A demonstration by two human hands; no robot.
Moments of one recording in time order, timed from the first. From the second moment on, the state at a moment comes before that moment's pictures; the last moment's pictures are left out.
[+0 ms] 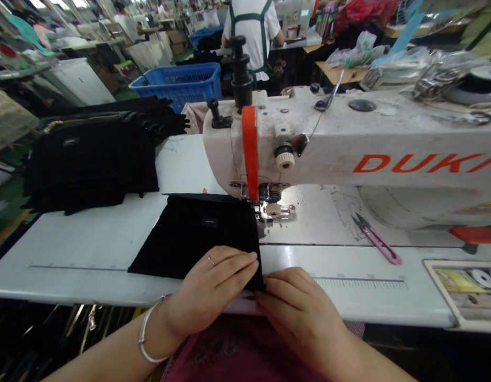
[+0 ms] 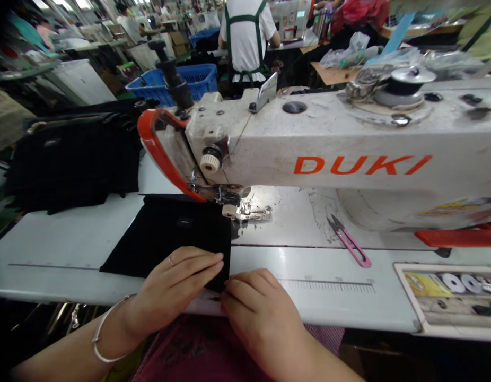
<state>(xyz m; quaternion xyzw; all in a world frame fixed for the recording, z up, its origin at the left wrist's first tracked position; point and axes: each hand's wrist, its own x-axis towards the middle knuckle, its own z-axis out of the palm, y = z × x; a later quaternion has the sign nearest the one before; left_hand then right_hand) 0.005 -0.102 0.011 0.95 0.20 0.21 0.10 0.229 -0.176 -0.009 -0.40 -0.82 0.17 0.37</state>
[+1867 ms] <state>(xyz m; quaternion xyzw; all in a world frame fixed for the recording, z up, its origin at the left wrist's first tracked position) 0.009 -0.014 -0.001 0.97 0.12 0.20 0.11 0.238 -0.106 0.010 -0.42 -0.86 0.13 0.26</state>
